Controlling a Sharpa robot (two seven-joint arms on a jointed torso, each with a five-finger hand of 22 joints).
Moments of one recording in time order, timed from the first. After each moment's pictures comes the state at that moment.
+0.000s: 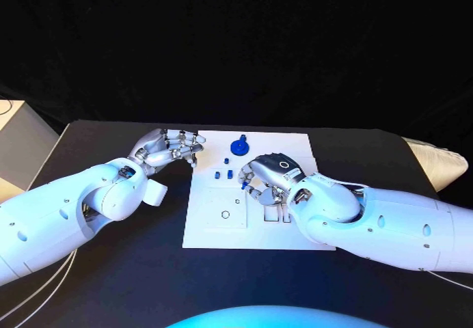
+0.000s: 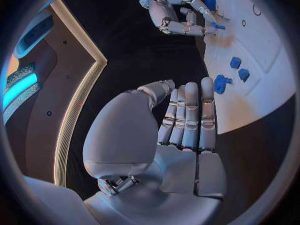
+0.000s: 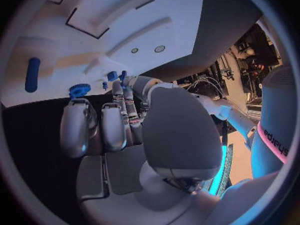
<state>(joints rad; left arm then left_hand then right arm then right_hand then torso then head) 0.85 -0.92 0.38 1.53 -0.45 -0.13 0.23 1.39 -0.17 0.55 0.04 0.23 0.91 0.18 0.17 0.44 0.87 0.11 0.67 0.27 0.95 0.05 1.07 0.55 0.17 0.92 0.14 0.77 0.85 1.15 -0.70 -0.15 1.66 -1.77 -0.50 -0.30 1.41 -0.24 0.65 0.11 0.28 1.06 0.13 0.24 0.40 1.20 0.07 0.08 0.12 1.46 -0.01 1.29 1.21 0.06 1.47 0.09 1.25 1.31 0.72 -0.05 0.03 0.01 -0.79</state>
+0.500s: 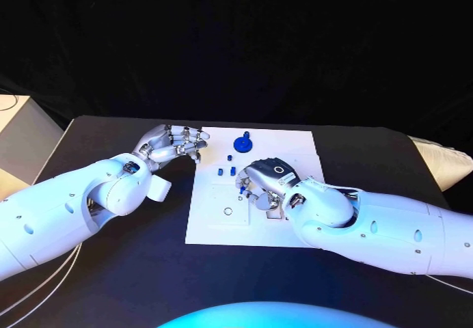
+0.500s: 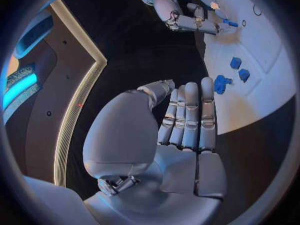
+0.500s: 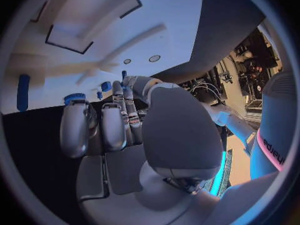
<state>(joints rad) 0.85 -0.91 0.38 1.53 -0.45 -0.14 0.23 1.39 -0.17 0.55 0.03 0.23 0.91 0.18 0.17 0.44 0.87 0.11 0.67 0.27 0.95 0.05 1.07 0.55 0.17 0.92 0.14 0.77 0.84 1.12 -0.65 -0.15 1.64 -1.82 -0.47 -0.32 1.41 -0.24 0.65 0.11 0.28 1.05 0.13 0.24 0.40 1.20 0.07 0.08 0.12 1.46 -0.01 1.29 1.21 0.06 1.47 0.09 1.25 1.31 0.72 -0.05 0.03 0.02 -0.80</state>
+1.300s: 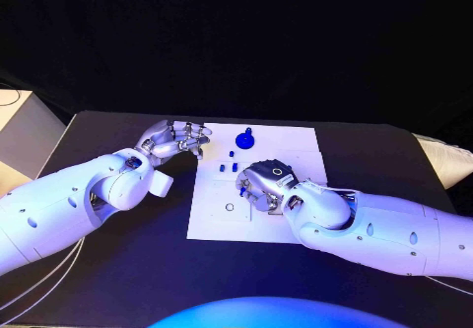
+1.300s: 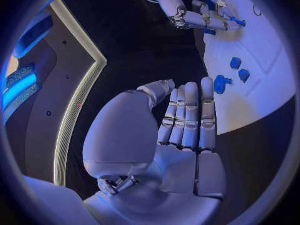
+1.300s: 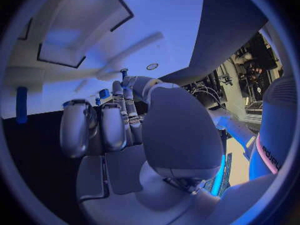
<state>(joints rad) 0.85 -0.91 0.38 1.53 -0.45 -0.14 0.23 1.39 -0.17 0.55 0.03 0.23 0.91 0.18 0.17 0.44 0.87 0.11 0.67 0.27 0.95 0.05 1.07 0.55 0.17 0.92 0.14 0.77 0.84 1.10 -0.63 -0.16 1.63 -1.84 -0.46 -0.34 1.41 -0.24 0.65 0.11 0.28 1.05 0.13 0.24 0.40 1.20 0.07 0.08 0.12 1.46 -0.01 1.29 1.21 0.06 1.47 0.09 1.25 1.31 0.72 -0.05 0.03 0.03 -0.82</state>
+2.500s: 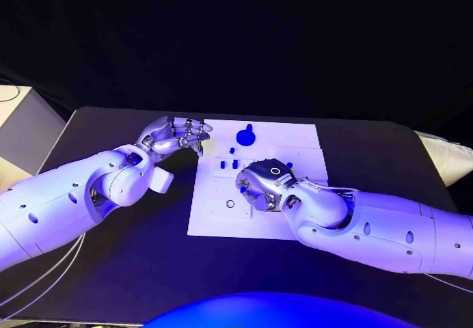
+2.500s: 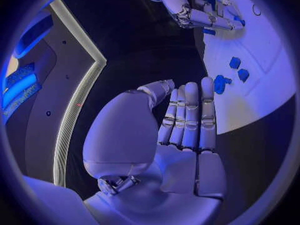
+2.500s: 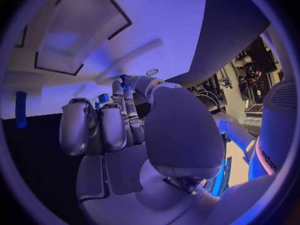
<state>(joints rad) 0.85 -0.91 0.38 1.53 -0.45 -0.13 0.22 1.39 -0.17 0.54 0.04 0.23 0.91 0.18 0.17 0.44 0.87 0.11 0.67 0.26 0.95 0.05 1.07 0.55 0.17 0.93 0.14 0.76 0.84 1.10 -0.62 -0.16 1.61 -1.87 -0.44 -0.35 1.37 -0.27 0.65 0.10 0.27 1.04 0.15 0.23 0.40 1.19 0.09 0.07 0.10 1.46 -0.01 1.29 1.21 0.06 1.47 0.09 1.21 1.31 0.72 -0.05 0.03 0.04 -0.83</state>
